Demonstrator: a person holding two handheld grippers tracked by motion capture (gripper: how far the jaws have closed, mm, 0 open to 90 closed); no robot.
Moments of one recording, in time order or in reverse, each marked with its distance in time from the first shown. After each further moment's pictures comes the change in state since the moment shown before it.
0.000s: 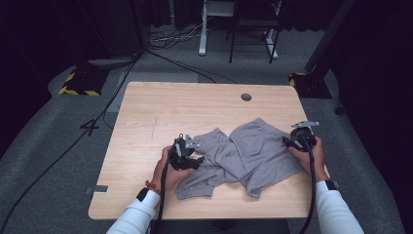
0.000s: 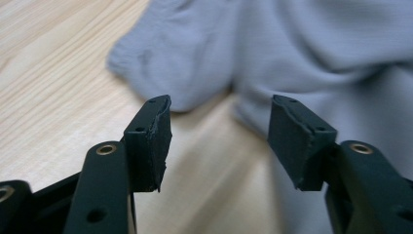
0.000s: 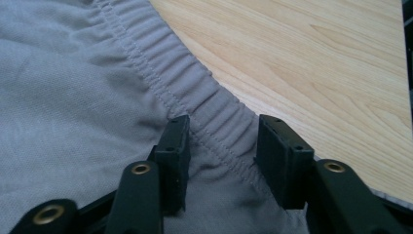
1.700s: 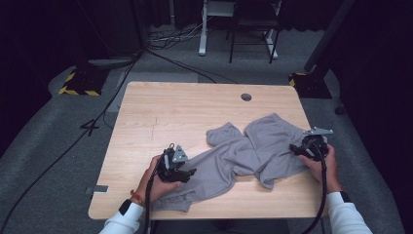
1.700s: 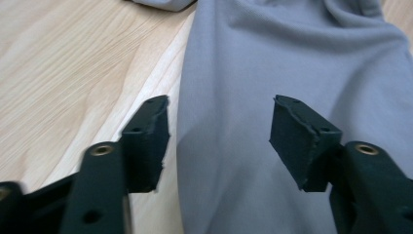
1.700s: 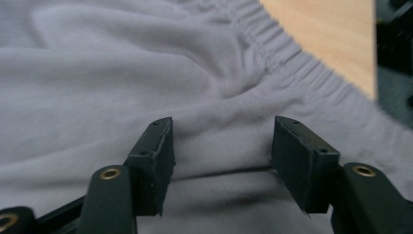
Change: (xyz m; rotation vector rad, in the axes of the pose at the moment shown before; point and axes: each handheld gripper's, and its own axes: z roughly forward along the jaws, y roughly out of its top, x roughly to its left) left arm -0.001 -0.024 -0.023 0.014 -0.048 0.066; right arm -0.012 -0.027 -0.029 -0.003 0.014 0.041
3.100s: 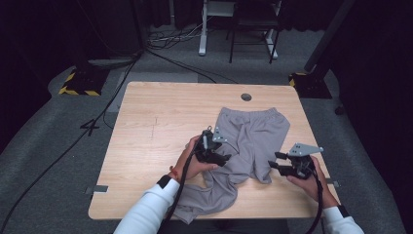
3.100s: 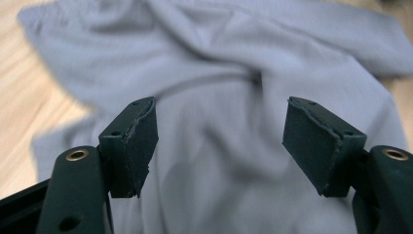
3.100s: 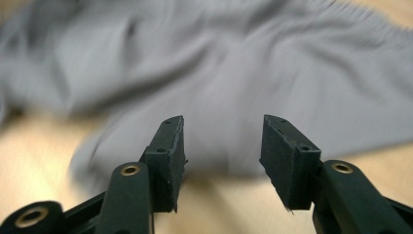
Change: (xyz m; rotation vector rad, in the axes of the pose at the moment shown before) left arm -0.020 0.106 0.068 -0.045 -0.059 0.052; right arm 0.085 -0.018 -0.054 -0.170 0.375 -0.305
